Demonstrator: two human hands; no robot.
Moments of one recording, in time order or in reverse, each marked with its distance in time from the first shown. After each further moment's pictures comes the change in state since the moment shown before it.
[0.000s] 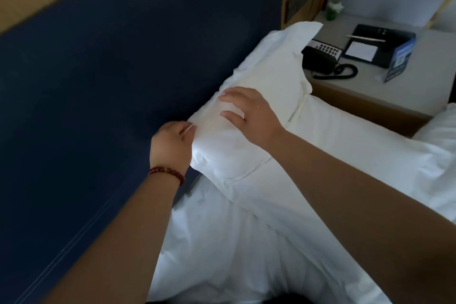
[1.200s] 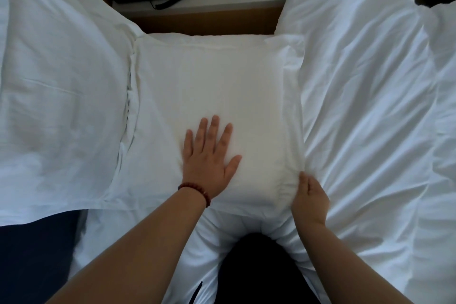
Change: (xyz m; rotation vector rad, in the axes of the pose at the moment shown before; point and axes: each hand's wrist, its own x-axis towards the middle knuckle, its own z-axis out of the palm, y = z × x) left_hand -0.144 0.053 0.306 0.570 -0.508 1.047; right_hand -0.426 0.088 -0.037 0.102 0.742 1.703
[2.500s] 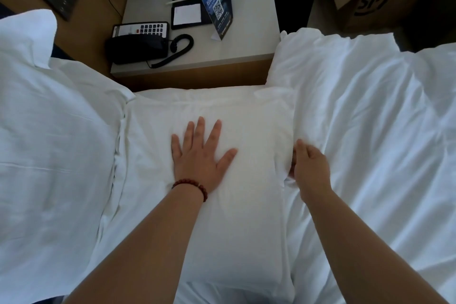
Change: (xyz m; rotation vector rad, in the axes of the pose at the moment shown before) left_hand 0.140 -0.019 -0.023 -0.012 -0.160 -0.190; right_hand 0.133 -0.142 0.026 0.276 -0.178 -0.028
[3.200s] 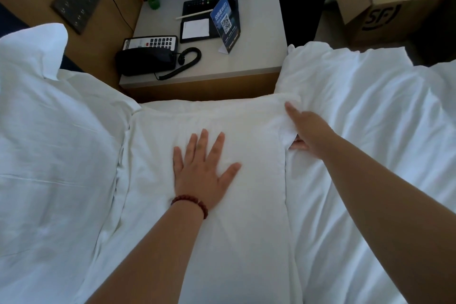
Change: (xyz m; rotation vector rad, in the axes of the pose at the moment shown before) left_hand 0.003 -0.004 0.003 -0.002 0.032 -0.008; right_hand 0.076 -0.092 0.013 -0.130 -0.329 -0.009
